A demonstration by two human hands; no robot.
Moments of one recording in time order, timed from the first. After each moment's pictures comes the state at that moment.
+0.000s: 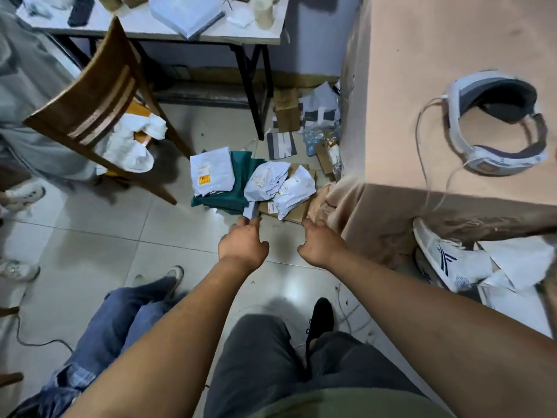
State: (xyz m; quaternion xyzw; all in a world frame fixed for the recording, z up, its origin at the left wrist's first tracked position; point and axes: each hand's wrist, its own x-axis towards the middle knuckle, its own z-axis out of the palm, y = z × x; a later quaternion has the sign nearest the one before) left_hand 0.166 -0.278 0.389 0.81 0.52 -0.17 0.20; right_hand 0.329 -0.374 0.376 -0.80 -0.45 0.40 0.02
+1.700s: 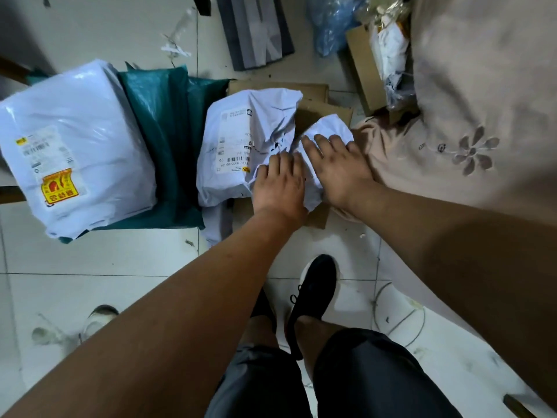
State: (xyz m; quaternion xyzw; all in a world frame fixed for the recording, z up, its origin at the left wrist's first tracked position) left_hand 0.370 0.014 -0.146 0.91 0.29 -0.25 0.11; right_hand 0.505 -0.043 -0.148 -0.75 -0.58 0.24 -0.23
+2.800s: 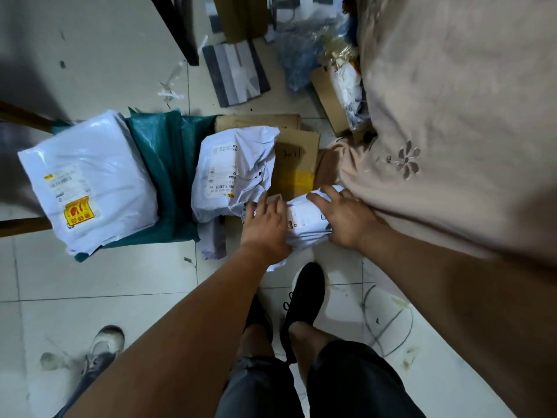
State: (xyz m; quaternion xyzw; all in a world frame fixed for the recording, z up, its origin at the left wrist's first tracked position) left_hand 0.343 -0.023 -0.121 0.91 0.25 -0.29 0.18; right_hand 0.508 -0.131 -0.075 -0.76 -0.51 0.38 -0.15
